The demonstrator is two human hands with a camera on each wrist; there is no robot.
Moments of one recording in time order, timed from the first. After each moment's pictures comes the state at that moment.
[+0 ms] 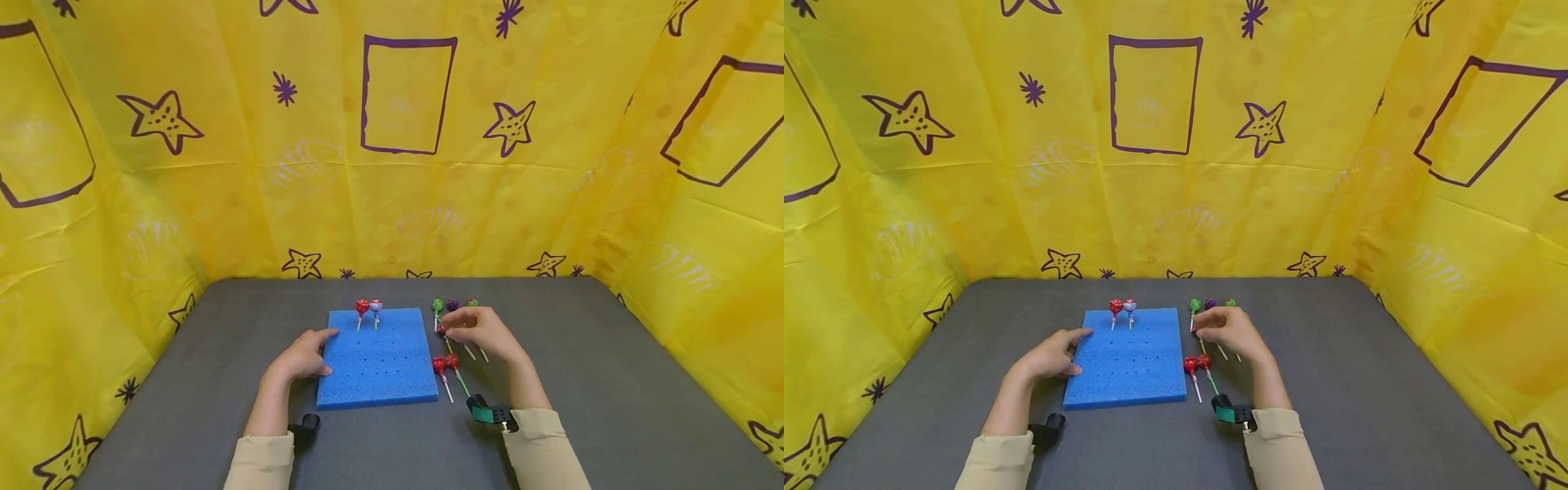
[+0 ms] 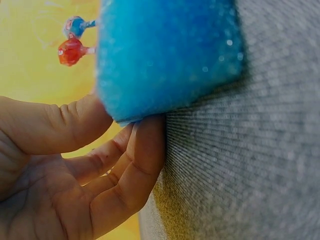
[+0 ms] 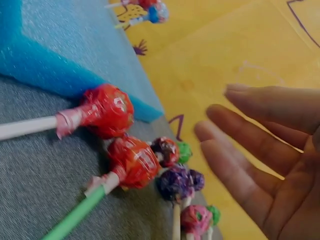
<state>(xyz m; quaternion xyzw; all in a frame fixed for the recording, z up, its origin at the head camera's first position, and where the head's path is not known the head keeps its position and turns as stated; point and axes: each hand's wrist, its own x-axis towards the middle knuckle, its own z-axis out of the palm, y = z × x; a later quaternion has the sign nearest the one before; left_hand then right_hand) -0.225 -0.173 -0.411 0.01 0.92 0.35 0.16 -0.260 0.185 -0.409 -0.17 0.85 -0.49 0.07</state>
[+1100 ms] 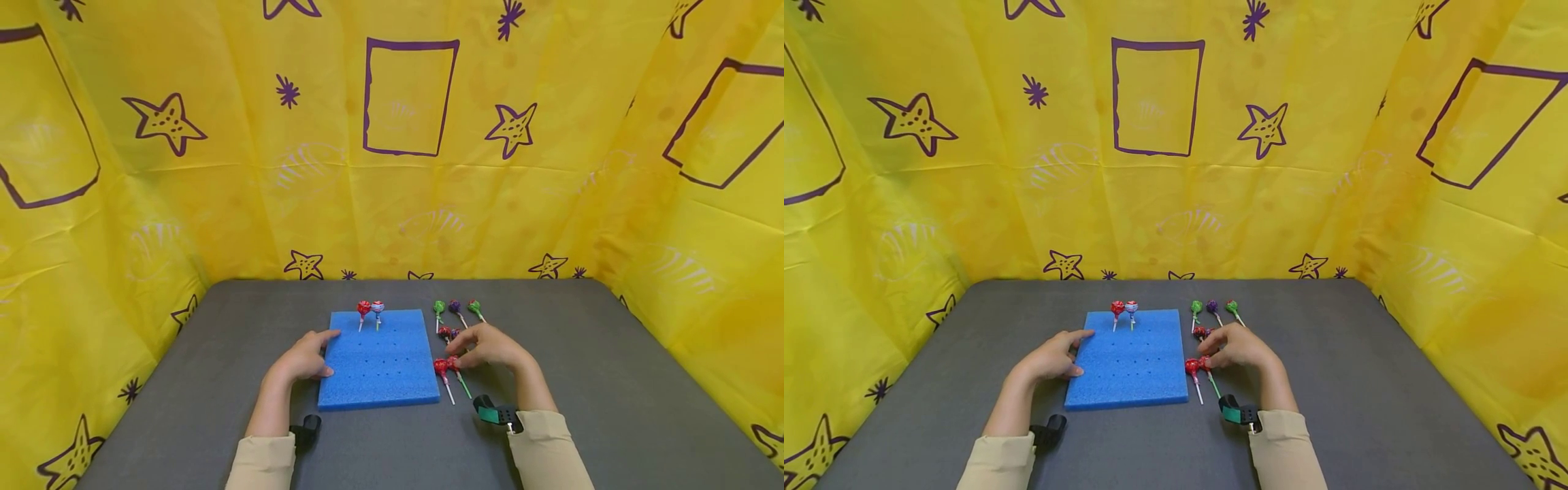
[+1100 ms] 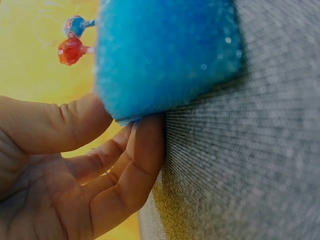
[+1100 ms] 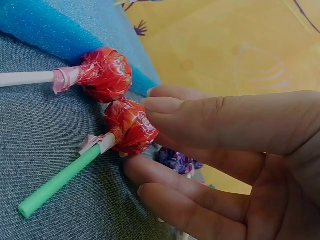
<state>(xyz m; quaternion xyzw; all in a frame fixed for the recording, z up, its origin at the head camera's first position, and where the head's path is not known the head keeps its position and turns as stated) -0.224 -0.173 -0.413 0.01 0.93 0.33 0.15 -0.262 0.196 -0.418 -0.19 0.87 -0.41 0.20</state>
